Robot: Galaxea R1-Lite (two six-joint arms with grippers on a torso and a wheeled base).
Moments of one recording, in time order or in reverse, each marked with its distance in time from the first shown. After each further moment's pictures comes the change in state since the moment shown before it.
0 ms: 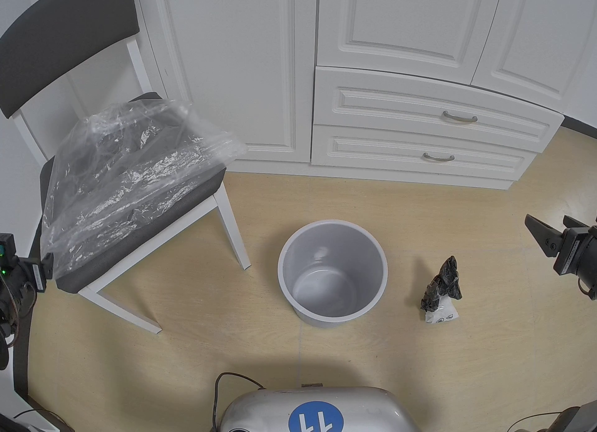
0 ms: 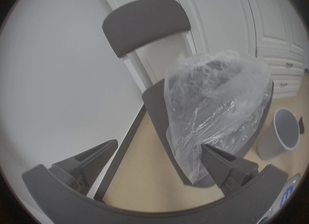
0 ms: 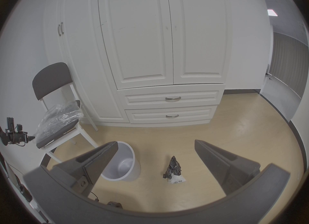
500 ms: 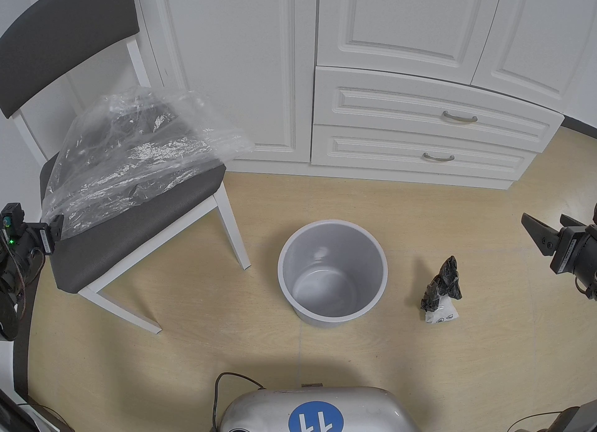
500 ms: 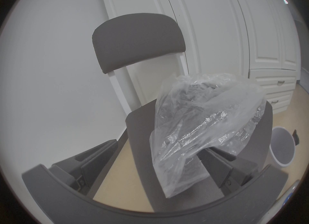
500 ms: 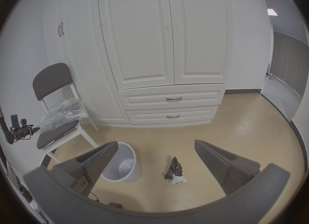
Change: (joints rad) left arm 0.001 0.232 -0.113 -0.315 -0.156 -0.071; right arm 0.007 0.019 0.004 -0.030 -0.001 0.003
